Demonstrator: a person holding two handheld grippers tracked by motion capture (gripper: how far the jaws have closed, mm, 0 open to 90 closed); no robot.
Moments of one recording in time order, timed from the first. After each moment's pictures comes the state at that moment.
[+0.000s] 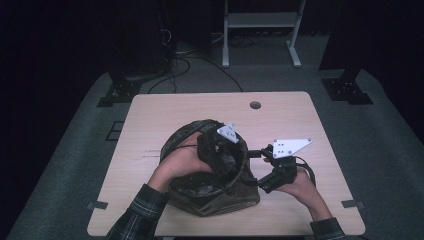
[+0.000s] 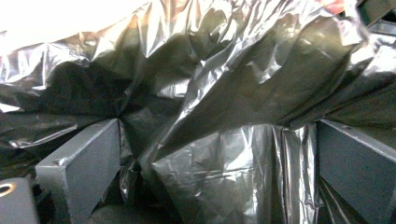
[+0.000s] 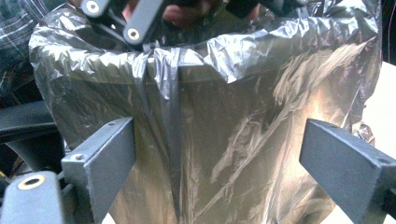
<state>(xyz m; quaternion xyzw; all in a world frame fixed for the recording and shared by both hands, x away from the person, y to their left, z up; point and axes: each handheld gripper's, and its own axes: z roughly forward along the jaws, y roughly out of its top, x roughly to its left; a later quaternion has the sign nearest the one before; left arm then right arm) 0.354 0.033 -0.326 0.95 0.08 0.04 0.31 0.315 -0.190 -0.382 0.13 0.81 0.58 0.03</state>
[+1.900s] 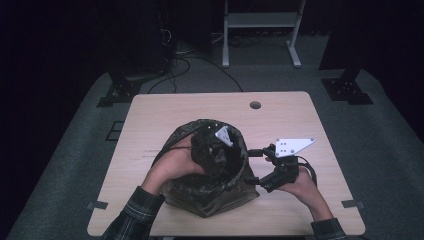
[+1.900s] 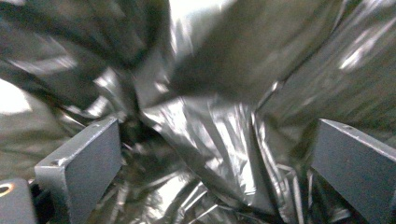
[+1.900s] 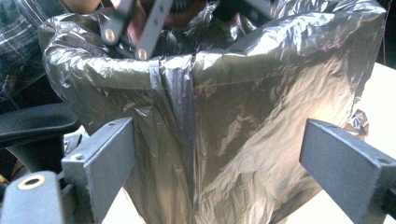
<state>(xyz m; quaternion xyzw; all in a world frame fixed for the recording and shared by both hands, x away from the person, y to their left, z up) 0.350 0.049 -0.320 0.96 0.10 0.07 0.25 0.315 -0.194 -0.381 0.14 0.80 0.58 0.03</state>
